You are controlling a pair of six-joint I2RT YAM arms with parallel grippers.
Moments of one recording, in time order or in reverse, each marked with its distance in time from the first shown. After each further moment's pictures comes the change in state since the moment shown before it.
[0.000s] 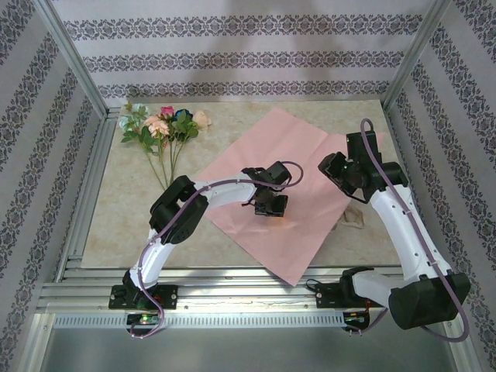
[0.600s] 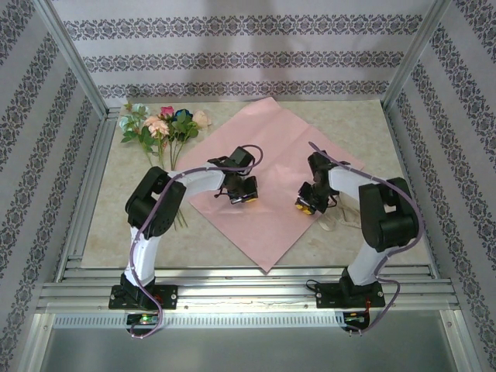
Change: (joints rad) left arm 0.236 -0.133 -0.246 0.178 0.049 -0.171; right arm 0.060 0.585 -0.138 0.190 -0.183 -0.065
